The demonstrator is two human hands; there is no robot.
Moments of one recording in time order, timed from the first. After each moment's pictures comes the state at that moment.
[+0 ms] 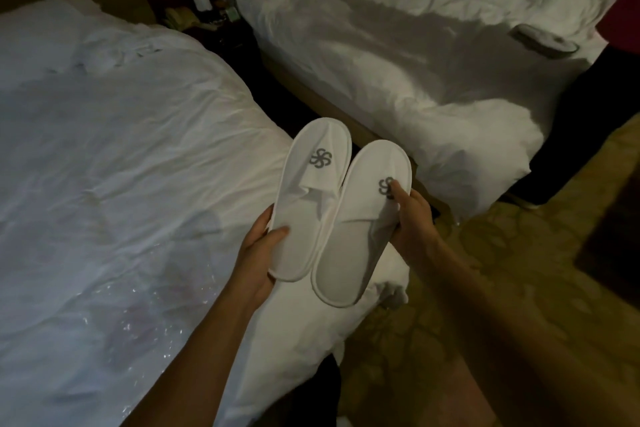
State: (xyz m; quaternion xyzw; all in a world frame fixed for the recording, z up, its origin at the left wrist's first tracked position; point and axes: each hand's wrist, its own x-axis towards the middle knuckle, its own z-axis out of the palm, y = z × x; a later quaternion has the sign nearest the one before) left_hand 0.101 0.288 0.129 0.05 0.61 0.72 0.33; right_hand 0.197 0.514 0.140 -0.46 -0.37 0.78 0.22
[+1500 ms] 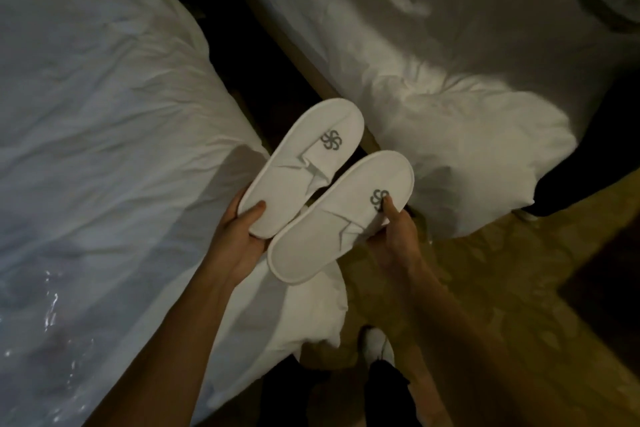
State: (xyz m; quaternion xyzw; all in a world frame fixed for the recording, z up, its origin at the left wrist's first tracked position) left_hand 0.029 0.554 0.052 -0.10 0.52 0.78 0.33; right_hand 0.137 0.750 0.046 -0.51 -0.21 0.82 0.15
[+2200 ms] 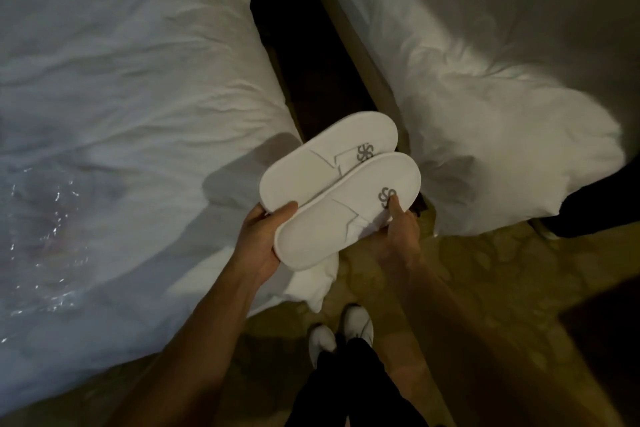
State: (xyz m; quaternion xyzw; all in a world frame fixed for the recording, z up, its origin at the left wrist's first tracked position) left_hand 0.126 0.568 0.012 -0.22 0.53 0.77 0.27; right_hand 0.175 0.756 0.007 -0.55 -0.27 0.79 0.07
